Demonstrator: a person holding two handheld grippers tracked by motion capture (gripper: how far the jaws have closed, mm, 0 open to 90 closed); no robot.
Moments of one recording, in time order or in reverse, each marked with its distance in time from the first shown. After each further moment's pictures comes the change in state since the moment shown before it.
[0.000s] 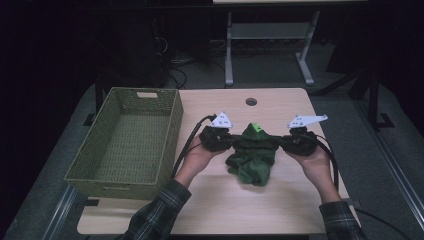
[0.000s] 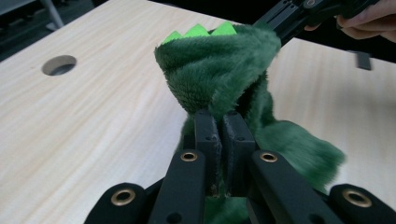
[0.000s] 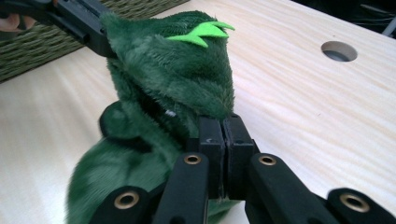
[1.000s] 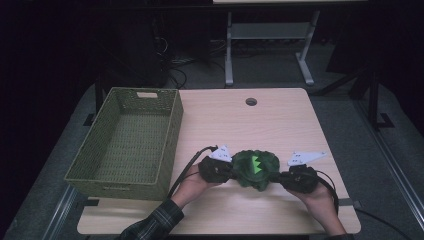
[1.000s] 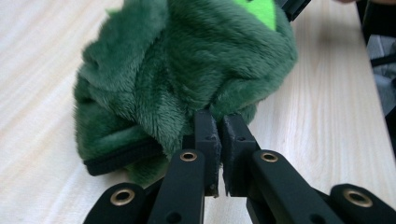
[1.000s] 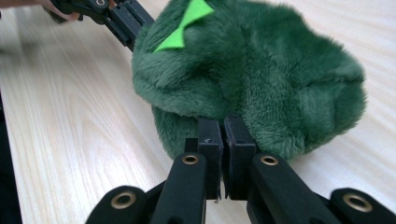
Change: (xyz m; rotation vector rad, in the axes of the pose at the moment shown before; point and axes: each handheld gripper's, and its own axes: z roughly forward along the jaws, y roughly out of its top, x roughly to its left) left arm -0.042 -0.066 0.016 0.123 -0.180 -0.001; right arm 0.052 -0.073 -0.005 0.077 0.136 0.026
